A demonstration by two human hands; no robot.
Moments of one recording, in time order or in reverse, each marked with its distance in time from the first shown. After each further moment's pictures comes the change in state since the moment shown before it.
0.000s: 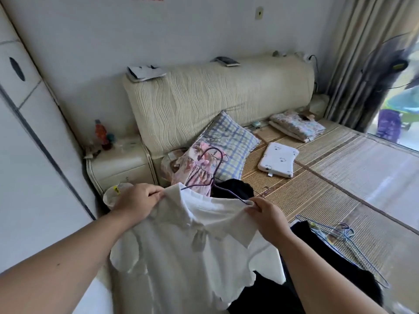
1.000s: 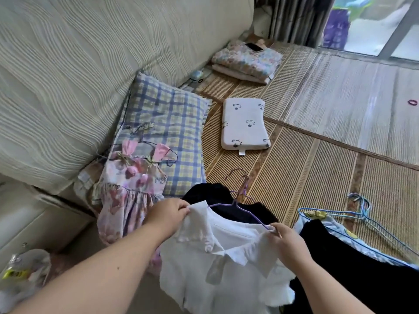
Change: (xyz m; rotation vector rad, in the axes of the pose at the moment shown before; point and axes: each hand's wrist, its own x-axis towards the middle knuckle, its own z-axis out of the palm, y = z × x) left_hand 0.424 0.018 0.331 0.206 -0.610 0.197; right_hand 0.274 0.255 0.072 0.064 0.073 0.768
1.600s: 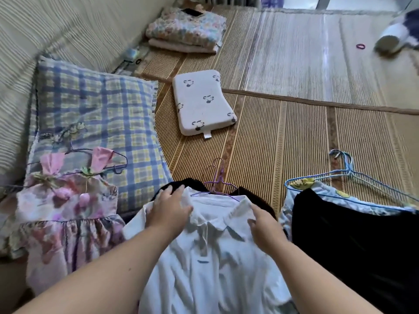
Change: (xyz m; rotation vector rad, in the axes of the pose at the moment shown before) left_hand 0.116 0.011 0.114 0.148 -0.091 0.068; right_hand 0.091 0.048 0.081 -0.061 0.050 0.116
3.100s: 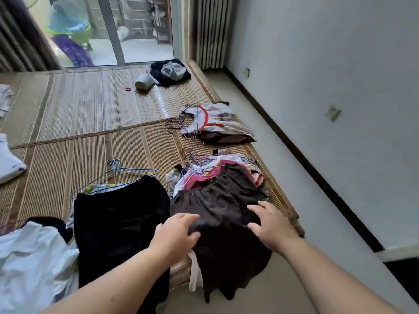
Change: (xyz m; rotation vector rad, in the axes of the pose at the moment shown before) left_hand -0.511 0.489 0.146 0.072 -0.276 0.845; right_hand -0.556 0.452 -0.356 -0.078 0.380 0.372
